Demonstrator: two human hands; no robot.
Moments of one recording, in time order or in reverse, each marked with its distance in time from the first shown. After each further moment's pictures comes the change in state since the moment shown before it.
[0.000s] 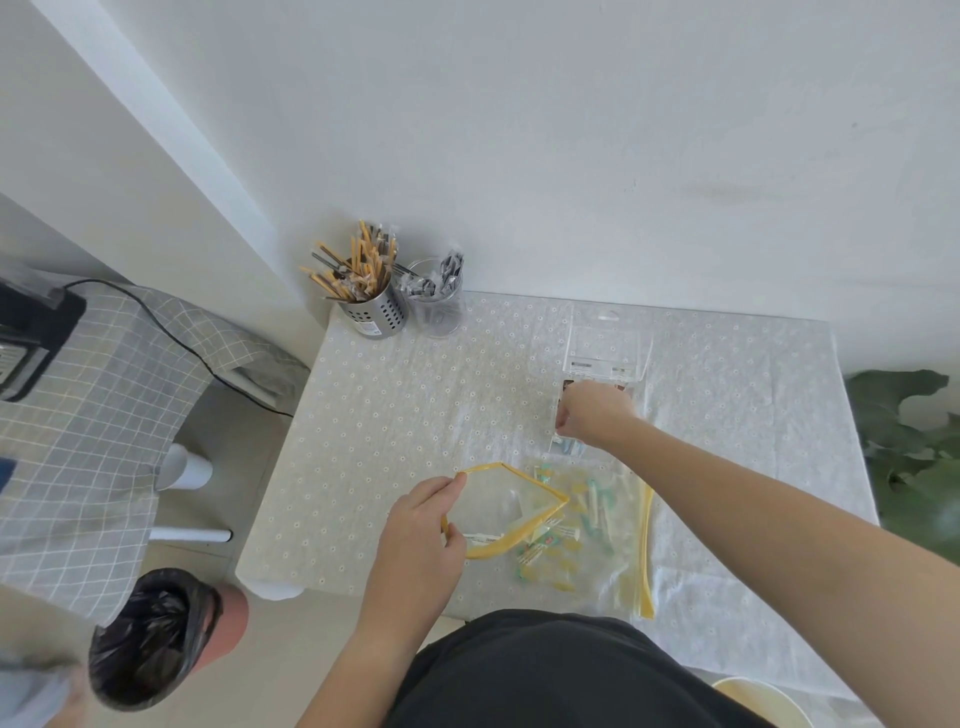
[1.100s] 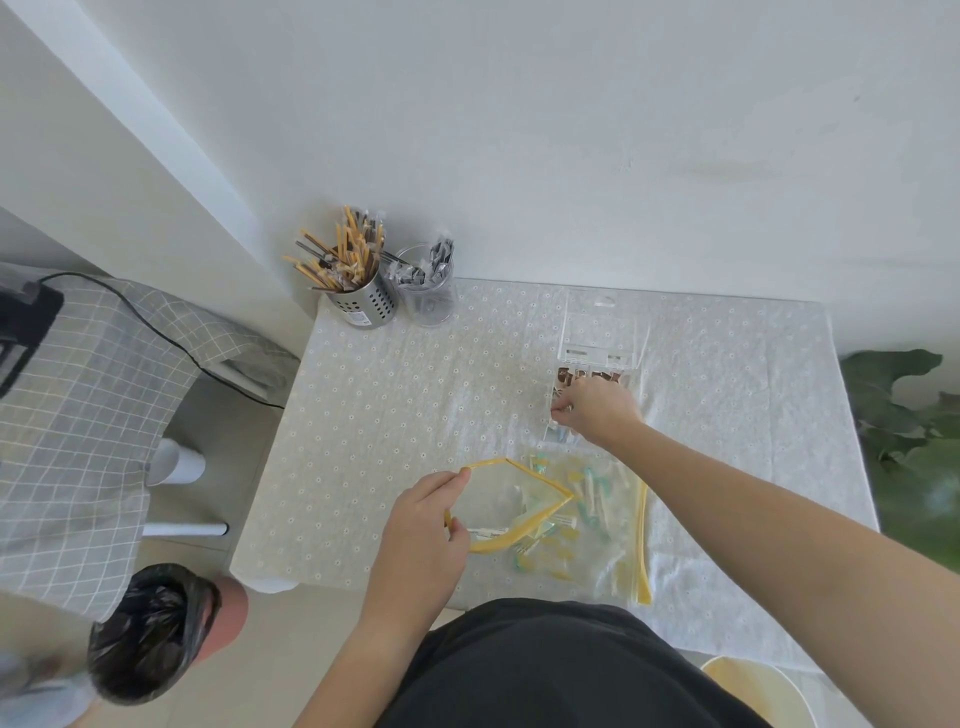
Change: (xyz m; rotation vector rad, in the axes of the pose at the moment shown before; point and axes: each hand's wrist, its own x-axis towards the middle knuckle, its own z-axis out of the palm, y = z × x) left_hand 0.004 0.001 0.007 -0.004 -0.057 -0.004; right_hand -0.008 0.010 0.013 0.104 0.098 0.010
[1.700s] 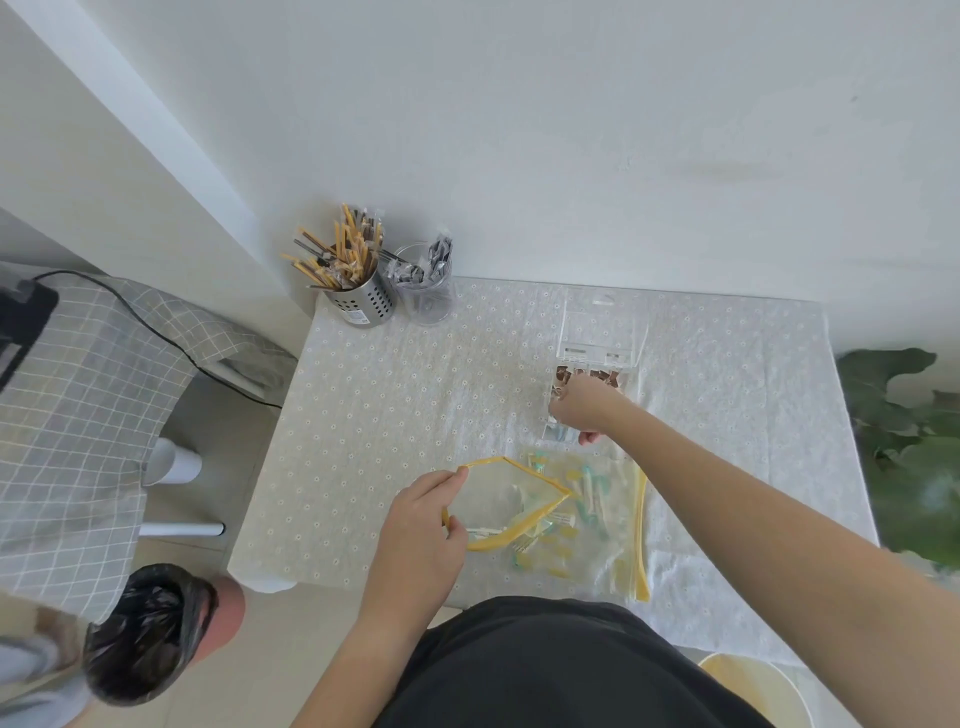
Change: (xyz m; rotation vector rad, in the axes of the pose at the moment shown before) left_hand 0.001 -0.002 -0.001 -0.018 0.004 -0.003; right_hand 0.003 -0.014 -0.016 0.320 -0.284 0.189
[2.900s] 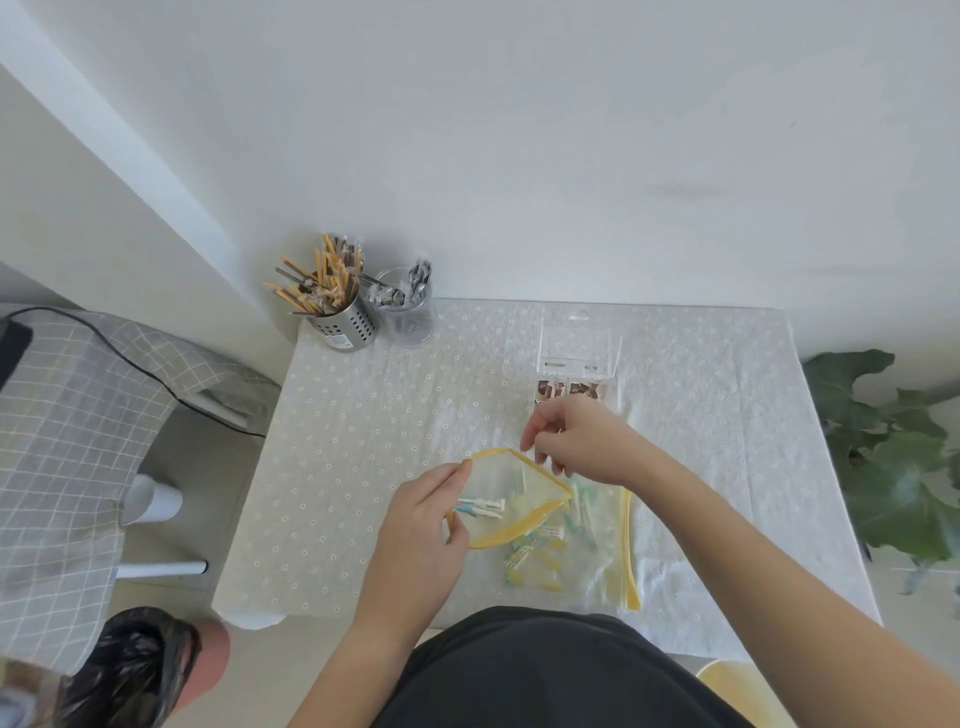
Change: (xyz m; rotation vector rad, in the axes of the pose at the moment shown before) left_hand 0.004 0.025 -0.012 0.080 0.038 0.175; right_hand -0.132 -0.016 -0.024 0.354 0.058 -0.319
